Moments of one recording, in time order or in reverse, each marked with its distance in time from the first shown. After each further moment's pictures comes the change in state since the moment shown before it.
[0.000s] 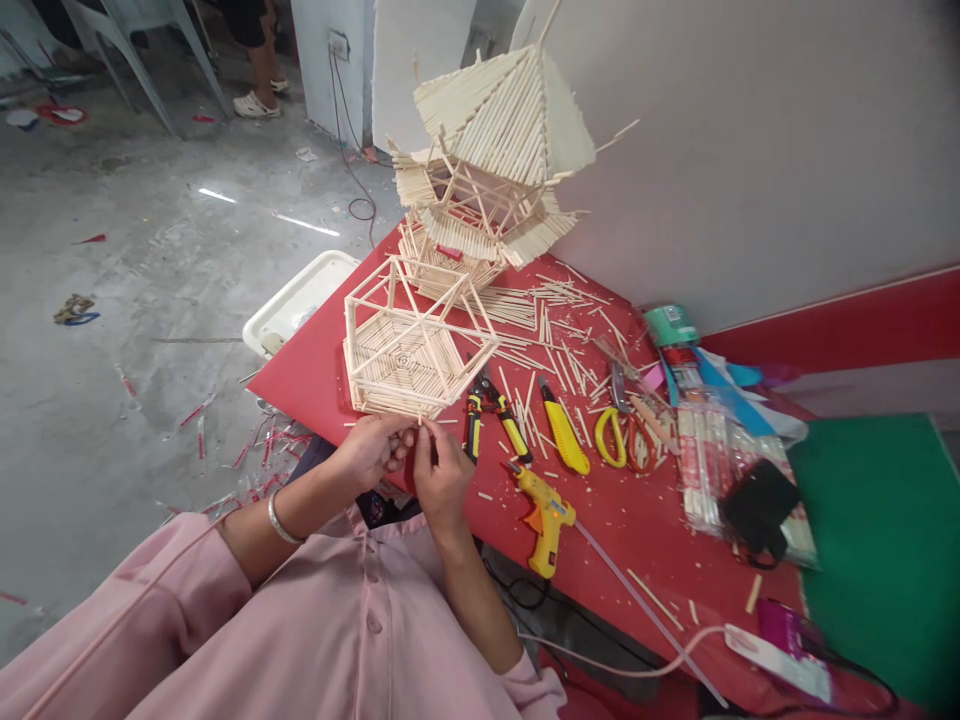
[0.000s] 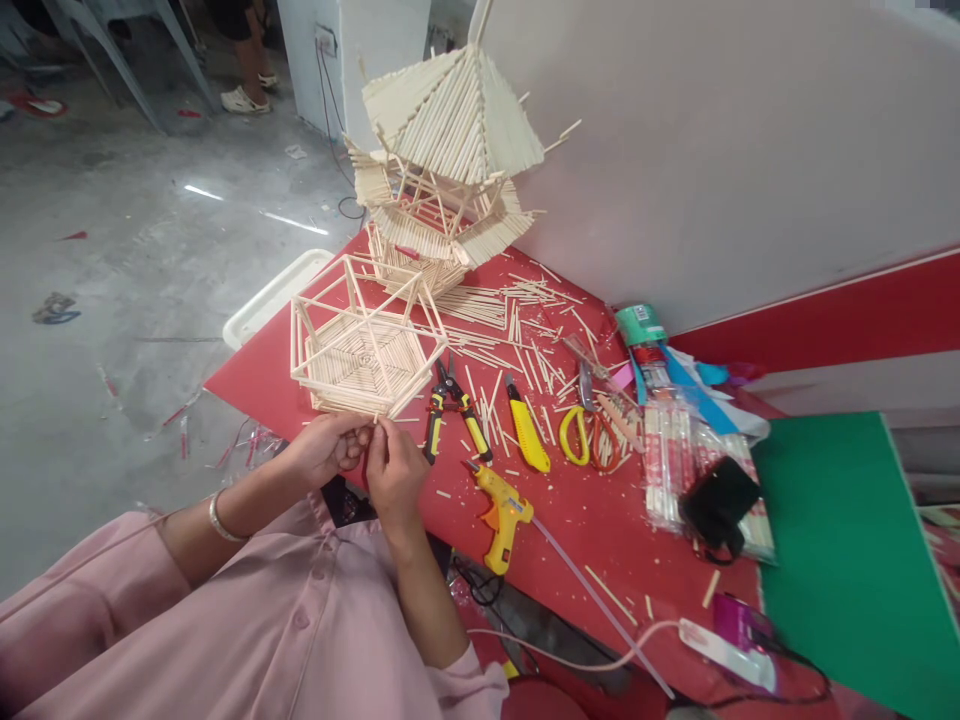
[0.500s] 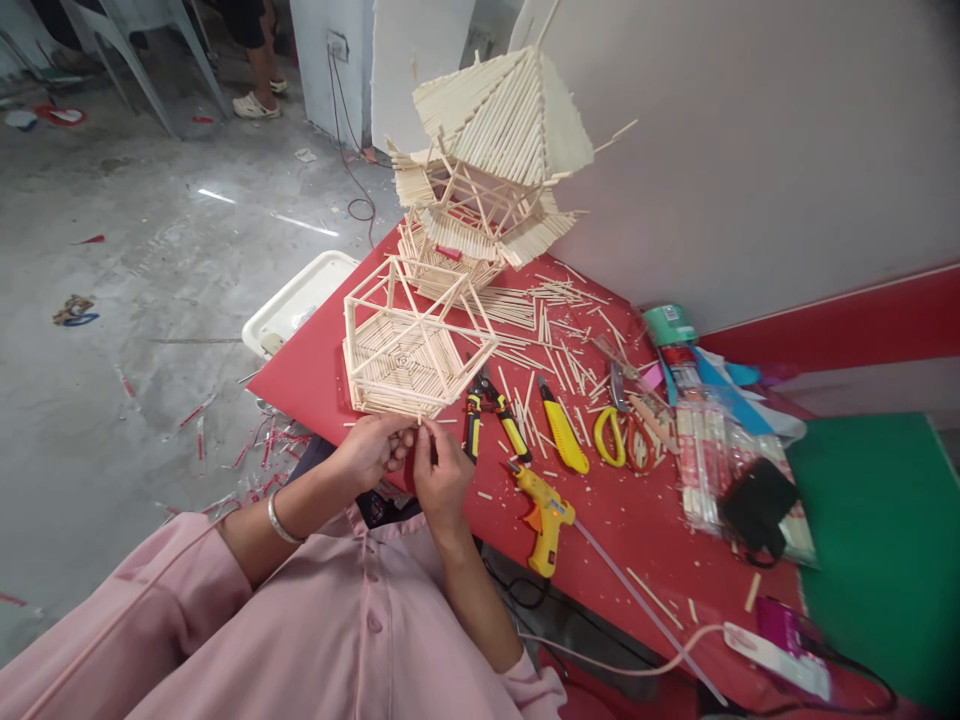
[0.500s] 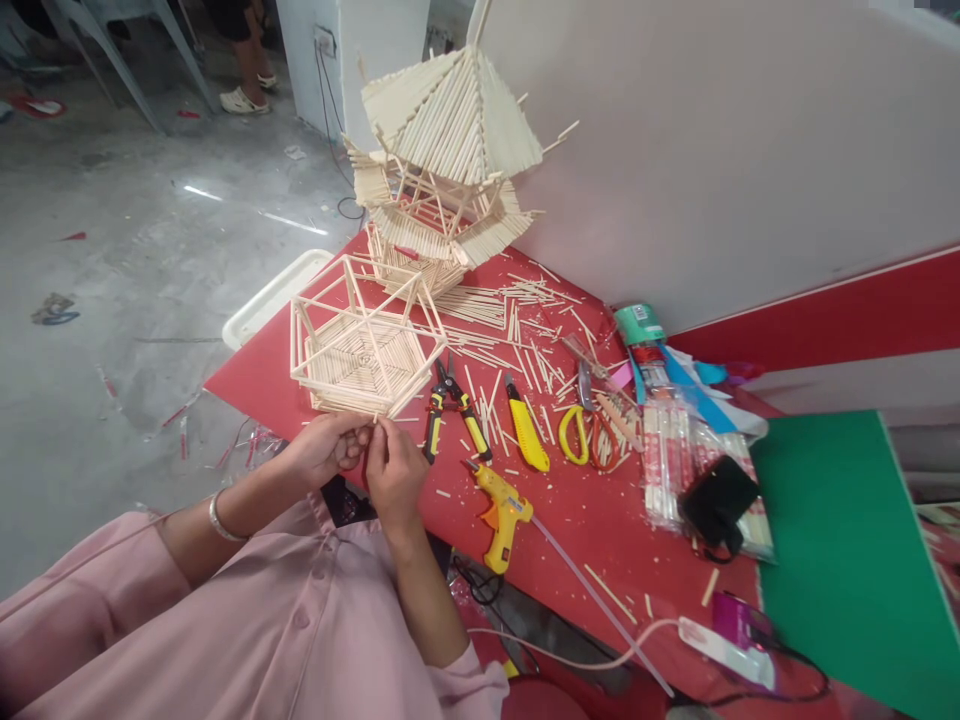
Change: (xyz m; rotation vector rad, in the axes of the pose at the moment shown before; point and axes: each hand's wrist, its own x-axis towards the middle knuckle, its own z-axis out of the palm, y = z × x) left_hand 0.001 -0.001 -0.001 -0.003 -0.006 -0.002; right_hand 0.000 0.000 0.000 0.007 -0.005 0.004
